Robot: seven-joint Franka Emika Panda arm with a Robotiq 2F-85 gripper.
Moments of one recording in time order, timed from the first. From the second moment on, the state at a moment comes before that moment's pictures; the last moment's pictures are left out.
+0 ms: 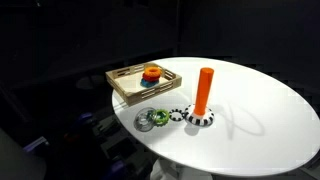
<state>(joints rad) -0.04 -0.34 0.03 -2.23 0.00 1.59 0.19</state>
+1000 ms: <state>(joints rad) -0.04 -0.32 0.03 -2.22 0.00 1.65 0.19</state>
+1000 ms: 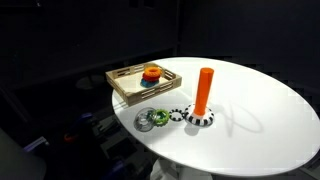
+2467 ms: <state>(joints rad) -0.05 -0.15 0.00 -2.37 0.02 2.03 0.21</state>
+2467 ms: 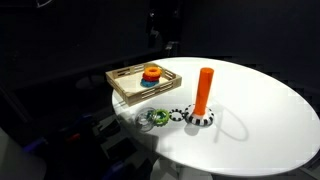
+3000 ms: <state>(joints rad) -0.05 -0.15 0.00 -2.44 0.02 2.09 0.20</state>
